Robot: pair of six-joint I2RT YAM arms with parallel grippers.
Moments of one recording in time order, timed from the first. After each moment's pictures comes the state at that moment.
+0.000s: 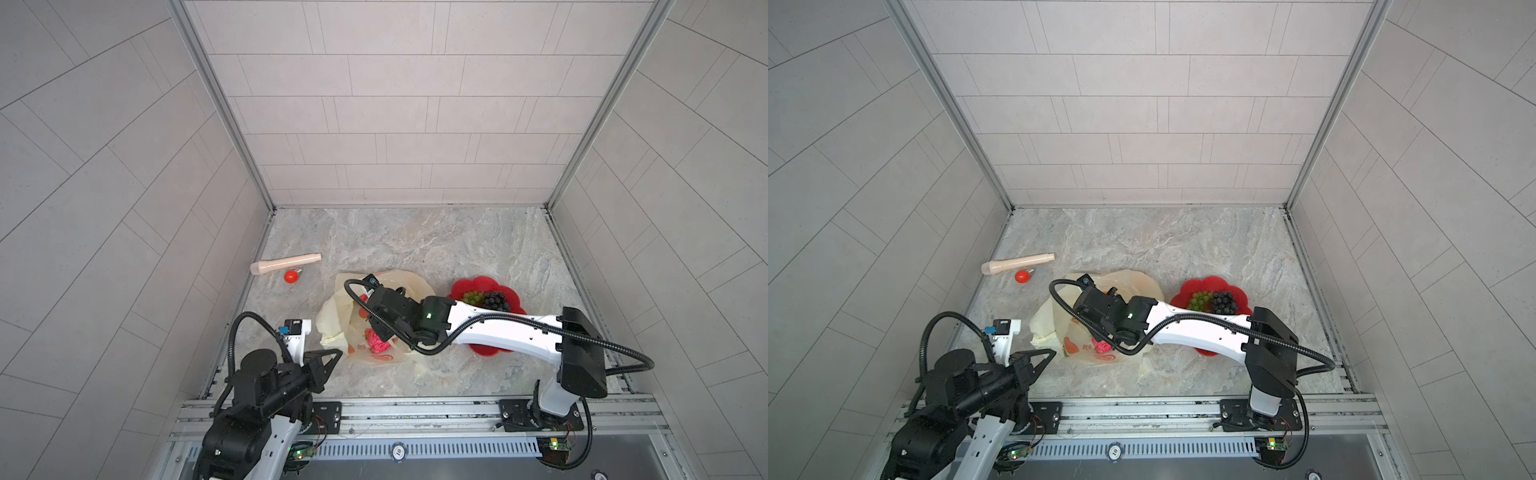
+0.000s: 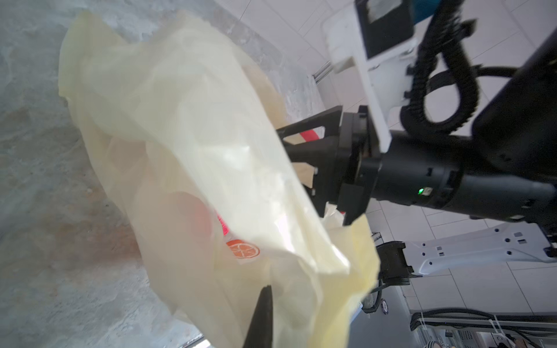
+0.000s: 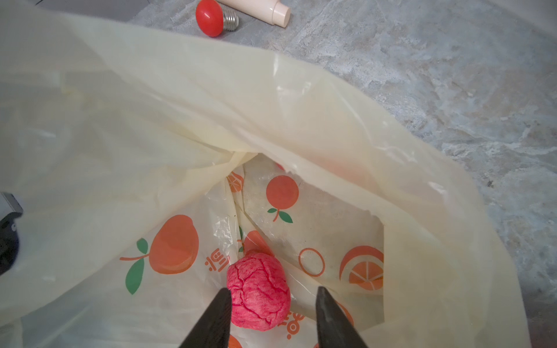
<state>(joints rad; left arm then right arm) -0.19 0.01 0.61 -1.12 0.55 -0.56 1.16 1.73 1.41 -0.54 0.30 0.39</state>
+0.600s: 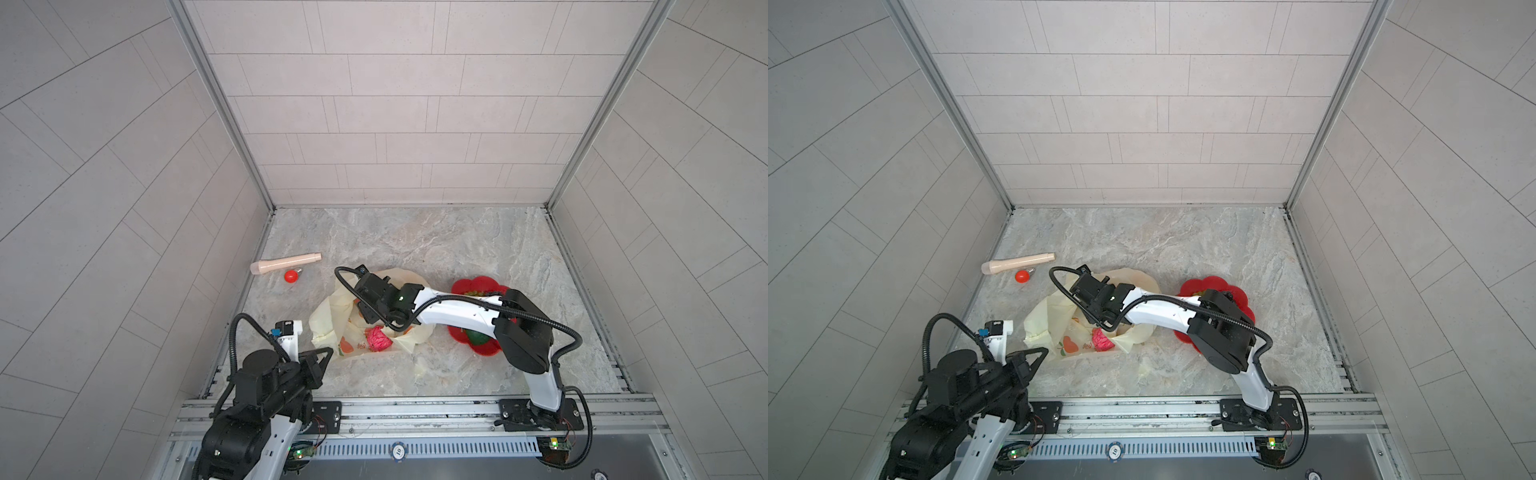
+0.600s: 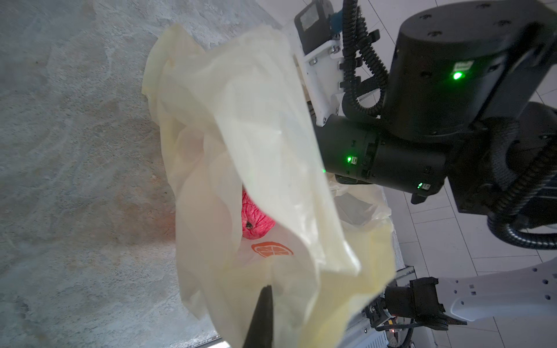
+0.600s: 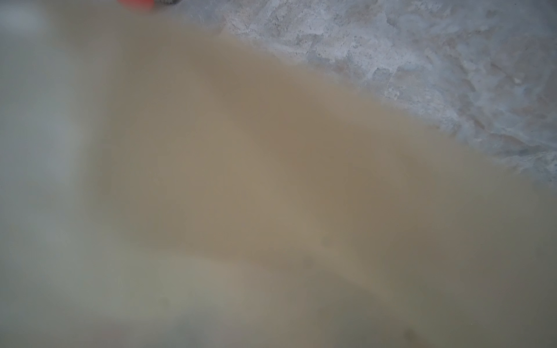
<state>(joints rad) -0.19 0.01 0.62 -1.16 0.38 -0.61 1.04 2.02 1.54 -0.42 0.28 0.34</state>
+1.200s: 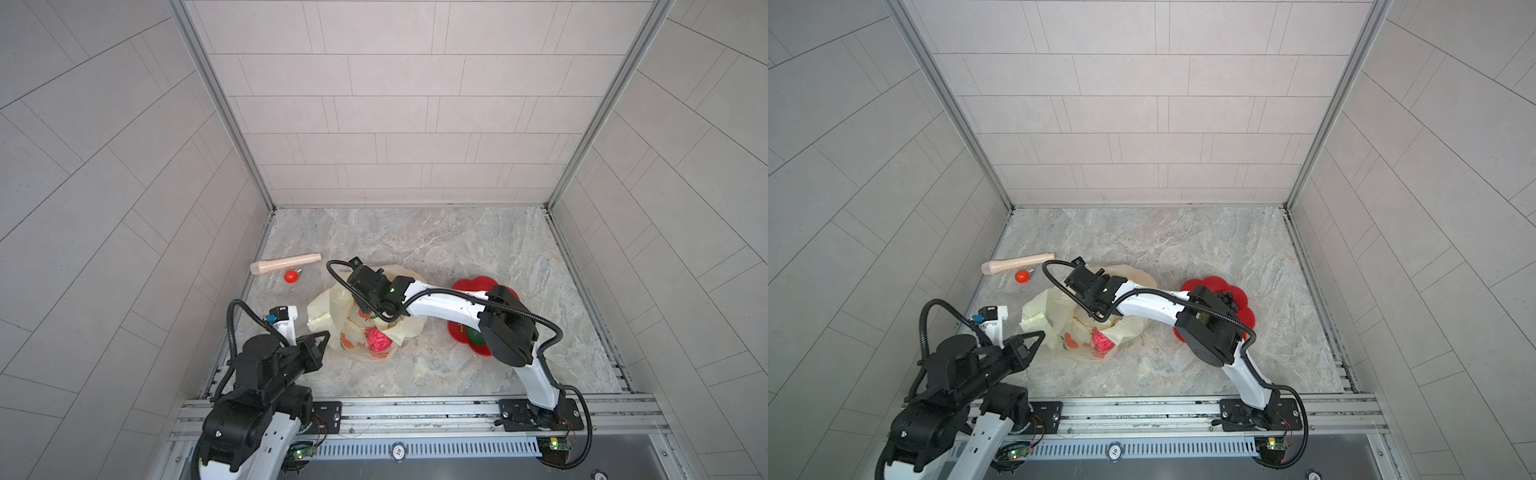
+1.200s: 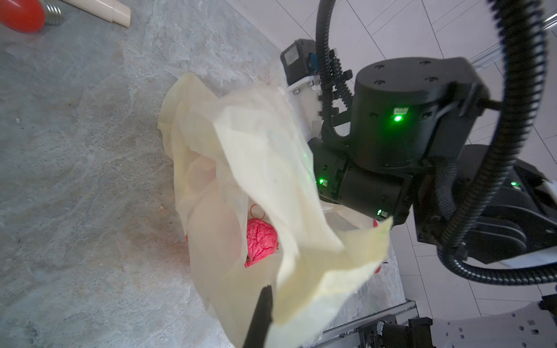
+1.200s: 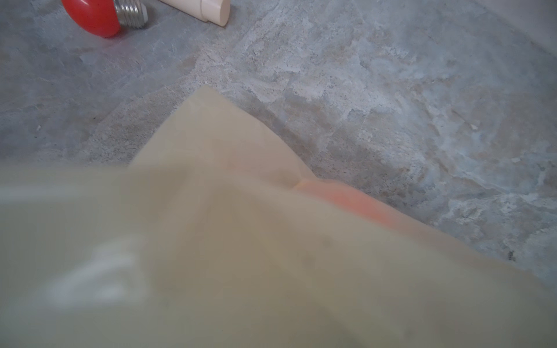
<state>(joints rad) -0.19 0.17 0.68 -1.03 0.31 -0.66 1.00 2.13 1.69 -0.46 0.35 0.27</state>
